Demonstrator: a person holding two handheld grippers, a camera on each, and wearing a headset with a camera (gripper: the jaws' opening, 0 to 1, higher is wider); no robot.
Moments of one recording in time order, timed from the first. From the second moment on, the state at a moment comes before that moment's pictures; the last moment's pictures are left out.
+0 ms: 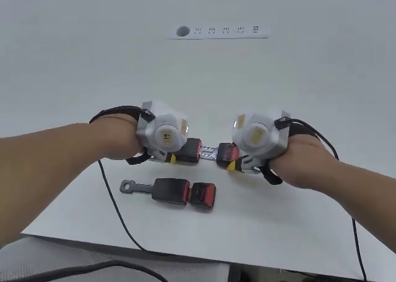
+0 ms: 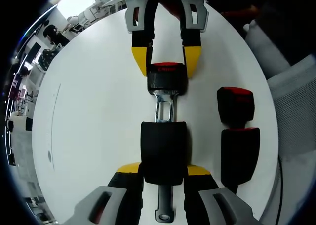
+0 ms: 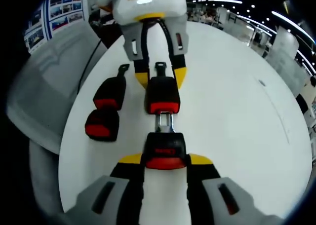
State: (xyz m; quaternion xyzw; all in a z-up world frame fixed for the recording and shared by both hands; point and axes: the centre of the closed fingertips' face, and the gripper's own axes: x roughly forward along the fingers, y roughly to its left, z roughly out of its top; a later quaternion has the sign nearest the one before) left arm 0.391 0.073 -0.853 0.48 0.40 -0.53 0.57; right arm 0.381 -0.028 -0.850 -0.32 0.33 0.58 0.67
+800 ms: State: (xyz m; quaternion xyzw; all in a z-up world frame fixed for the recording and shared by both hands) left arm 0.390 0.075 -0.854 0.48 0.41 -0.52 0.57; right arm 0.380 -0.029 -0.848 -0.32 0.32 0.59 0.67
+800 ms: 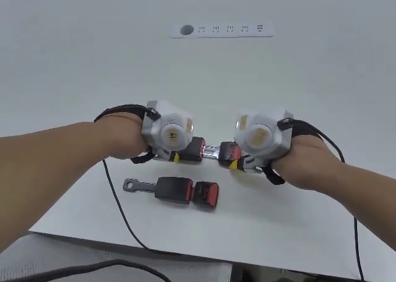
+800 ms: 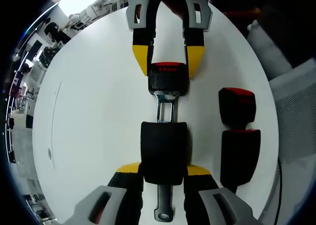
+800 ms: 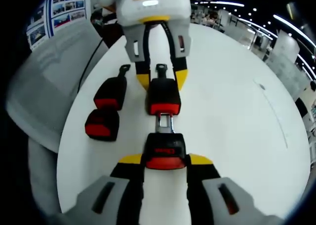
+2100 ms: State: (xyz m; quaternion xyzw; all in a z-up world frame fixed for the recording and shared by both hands) left arm 0.388 0.074 -0.856 0.50 0.40 -0.53 0.56; right arm 0.376 -0.015 -0.849 -0.31 0.31 0.60 0.67
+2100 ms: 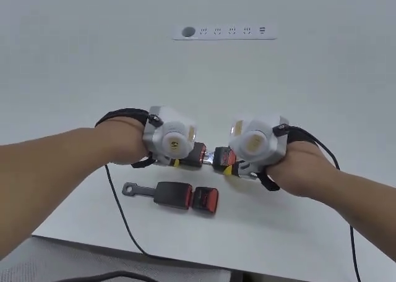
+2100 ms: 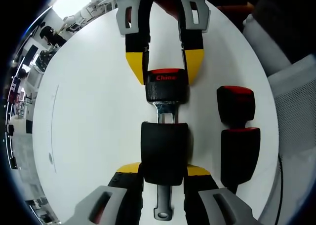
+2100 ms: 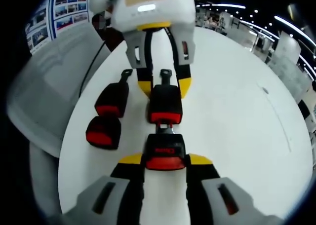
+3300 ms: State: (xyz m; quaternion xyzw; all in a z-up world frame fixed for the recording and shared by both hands) left arm 0.389 0.078 -0.854 0.46 0.40 -0.53 0.59; right arm 0.381 0.006 -0.849 -0.31 0.32 0.58 0.68
